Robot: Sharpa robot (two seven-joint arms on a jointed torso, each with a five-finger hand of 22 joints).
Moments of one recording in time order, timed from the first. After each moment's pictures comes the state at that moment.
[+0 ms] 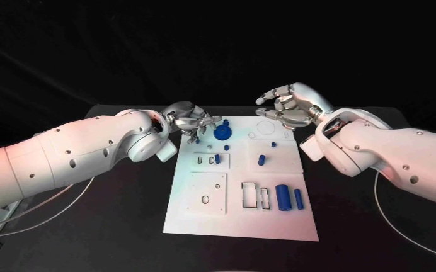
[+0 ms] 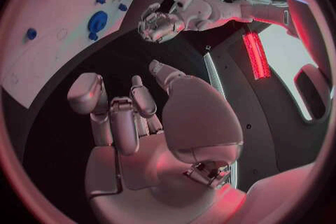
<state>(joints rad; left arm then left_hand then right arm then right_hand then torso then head) 1.20 -0.85 0.01 1.45 -0.67 -0.09 -0.05 1.12 -0.04 0.21 0.29 0.06 0.83 0.11 0.63 0.54 1.10 0.03 1.03 0.74 1.46 -0.03 1.41 1.25 0.16 1.17 0.07 1.18 0.76 1.35 -0.82 -0.13 1.59 -0.77 -0.47 0.13 1.24 -0.10 0.41 0.08 0.15 0.83 0.18 0.22 0.43 1.23 0.10 1.31 1.20 1.47 0.03 1.52 1.31 0.10 1.30 0.13 1.10 1.16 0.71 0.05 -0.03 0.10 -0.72</state>
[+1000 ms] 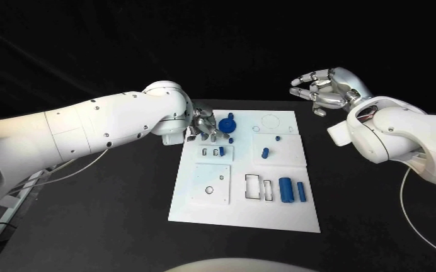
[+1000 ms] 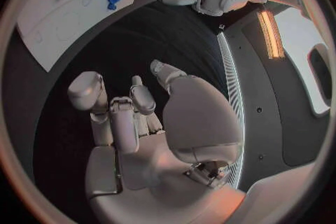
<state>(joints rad) 1.30 -0.71 -0.02 1.42 -1.03 0.23 -0.54 1.08 0.00 0.10 0.30 0.06 0.80 0.09 0.73 0.68 1.07 0.02 1.03 0.71 1.47 -0.04 1.40 1.24 0.15 1.16 0.06 1.18 0.74 1.36 -0.87 -0.13 1.53 -0.63 -0.51 0.14 1.23 -0.11 0.40 0.09 0.17 0.82 0.19 0.23 0.43 1.20 0.10 1.30 1.17 1.47 0.03 1.51 1.31 0.10 1.30 0.12 1.06 1.14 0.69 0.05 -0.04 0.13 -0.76</state>
